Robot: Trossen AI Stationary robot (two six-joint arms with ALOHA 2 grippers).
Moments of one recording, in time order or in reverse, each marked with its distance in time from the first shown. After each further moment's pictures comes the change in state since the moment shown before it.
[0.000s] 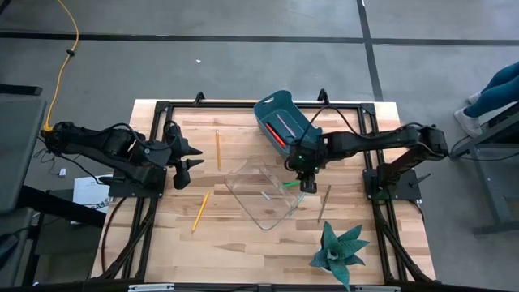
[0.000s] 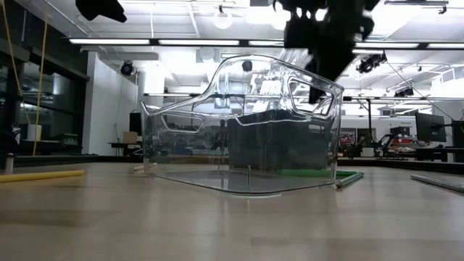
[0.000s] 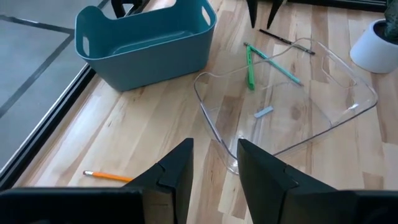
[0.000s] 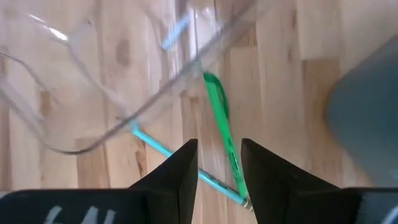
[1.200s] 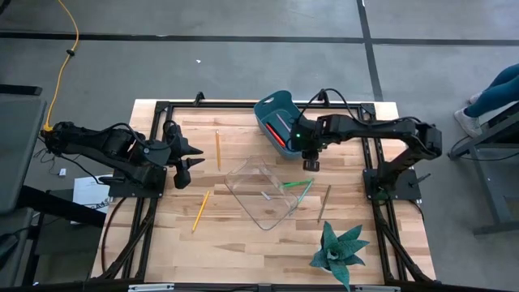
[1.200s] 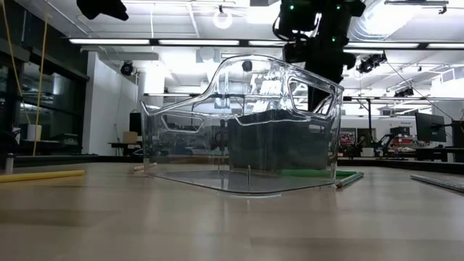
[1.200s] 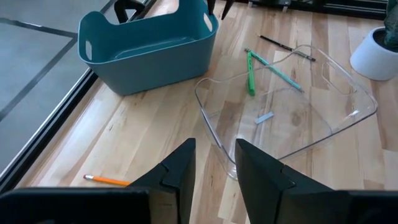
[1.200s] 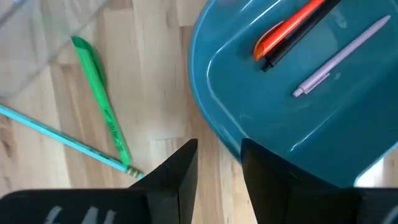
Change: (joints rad) left arm 0.000 0.000 0.000 0.019 -0.011 -0.003; right arm -0.197 0.044 0.080 -0.155 0.194 -0.241
